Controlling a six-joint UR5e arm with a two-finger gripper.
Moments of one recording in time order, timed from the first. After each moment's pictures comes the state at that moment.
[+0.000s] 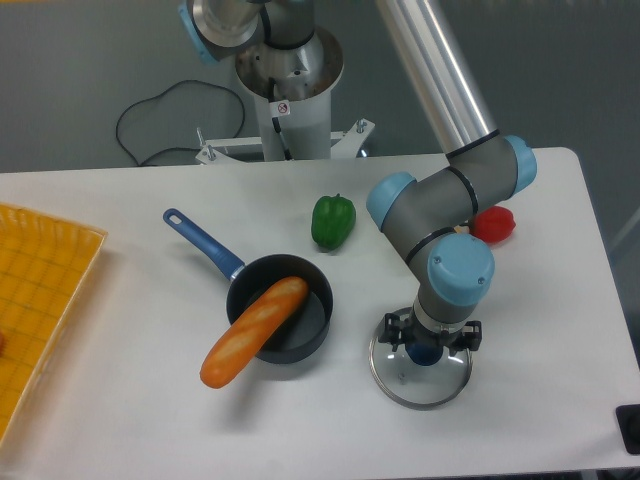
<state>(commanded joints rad) 2.58 -2.22 -1.44 -1.04 1.54 0.63</state>
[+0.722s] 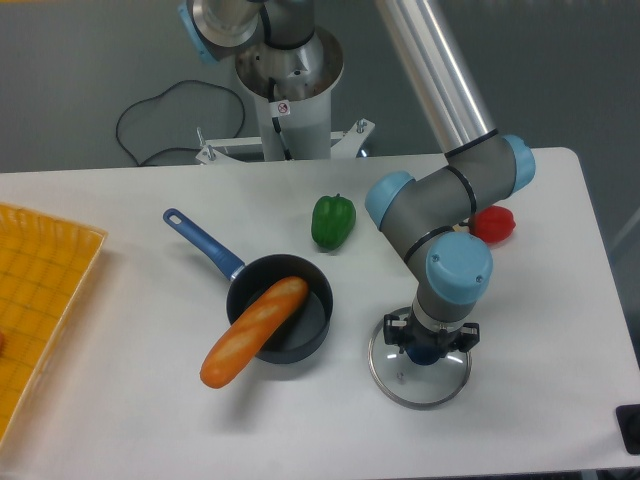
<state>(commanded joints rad) 2.58 -2.21 -1.44 -1.04 1.54 0.64</state>
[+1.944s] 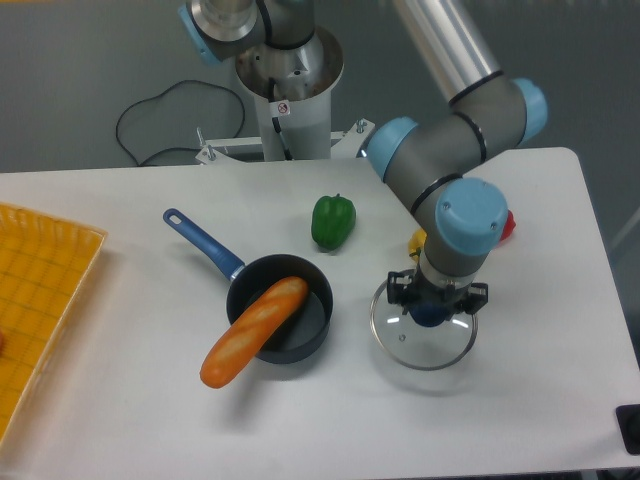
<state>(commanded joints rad) 2.64 -2.02 -1.46 -1.25 1.54 0.76</state>
